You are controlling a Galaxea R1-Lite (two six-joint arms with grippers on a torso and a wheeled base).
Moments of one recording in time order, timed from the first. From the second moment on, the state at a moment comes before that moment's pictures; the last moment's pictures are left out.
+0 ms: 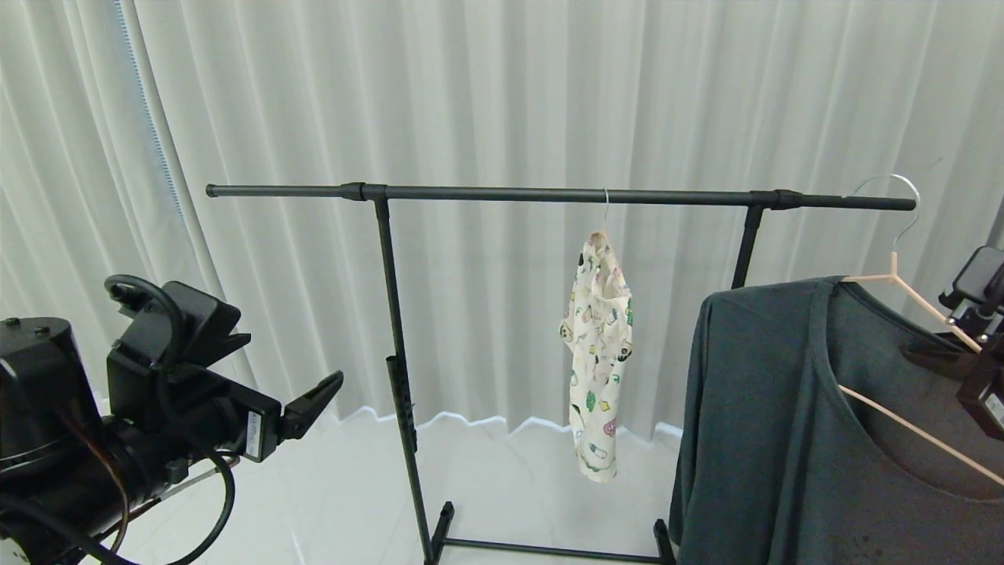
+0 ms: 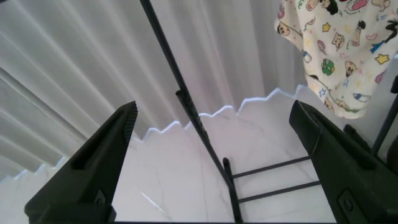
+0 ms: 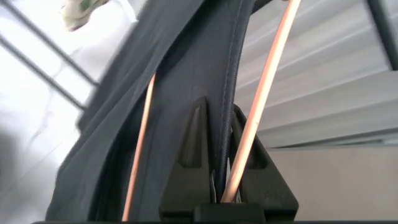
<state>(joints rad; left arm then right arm) -0.22 1.33 -0.37 -0.71 0.00 0.32 0.11 1.20 -0.83 0.10 0.08 -0.73</state>
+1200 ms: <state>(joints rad) -0.28 1.31 -0.32 -0.71 0.00 0.32 0.11 1.24 -0.85 0.08 0.08 -0.72</state>
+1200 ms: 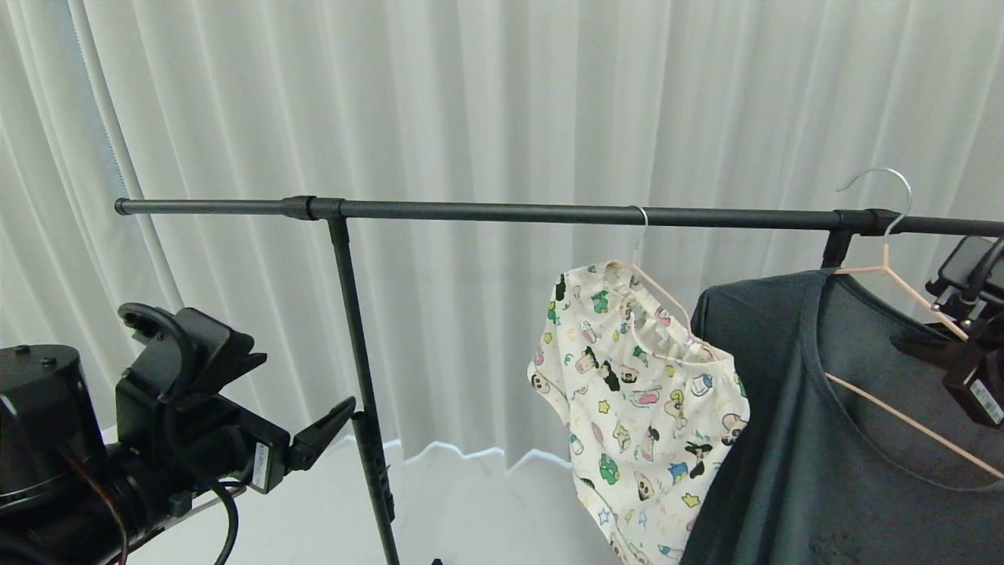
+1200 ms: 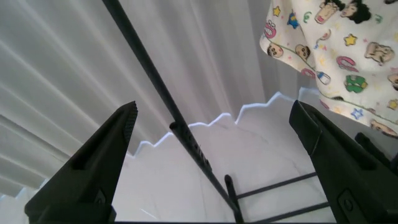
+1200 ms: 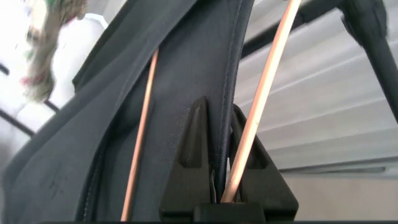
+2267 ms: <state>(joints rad) -0.30 1.31 -0.32 -0.71 0.00 0.33 0.12 1.42 -0.85 -0.05 0.03 -0.70</state>
